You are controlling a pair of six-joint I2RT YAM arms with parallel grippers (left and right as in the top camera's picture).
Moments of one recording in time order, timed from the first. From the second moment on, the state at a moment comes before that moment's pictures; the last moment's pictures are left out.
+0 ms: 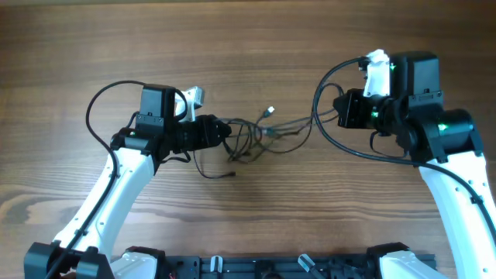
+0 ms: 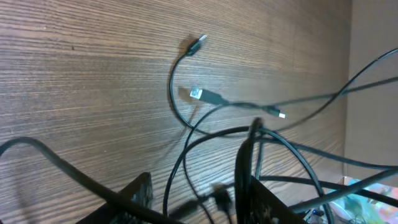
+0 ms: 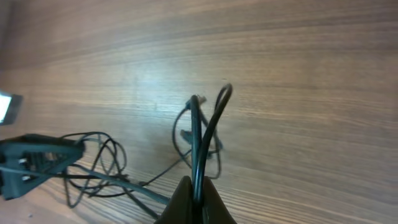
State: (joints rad) left arm -0.18 1.38 0.86 -0.50 0.59 -0.42; right arm 0.16 1.26 1.27 -0.93 -0.29 0.26
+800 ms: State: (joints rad) left arm -0.16 1.38 0.86 -0.46 0.64 -0.41; right arm 0.39 1.61 1.28 -1.05 -0.70 -0.11
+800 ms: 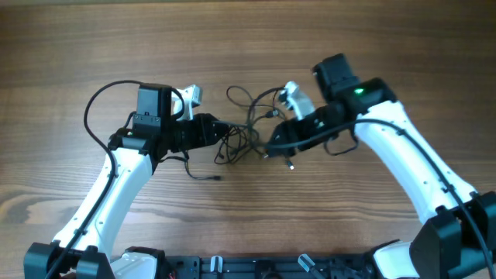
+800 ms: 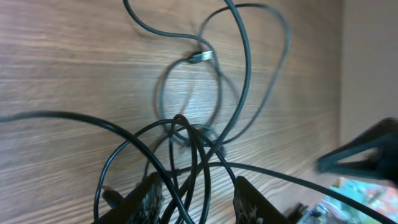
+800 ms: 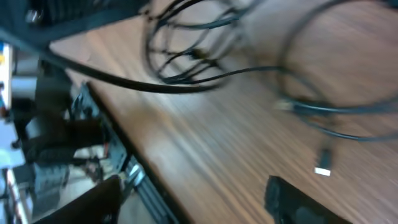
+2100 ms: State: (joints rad) left arm -0.16 1.23 0.86 -0.54 0.72 -0.41; right arm 0.56 1.61 1.28 -0.97 -0.38 0.49
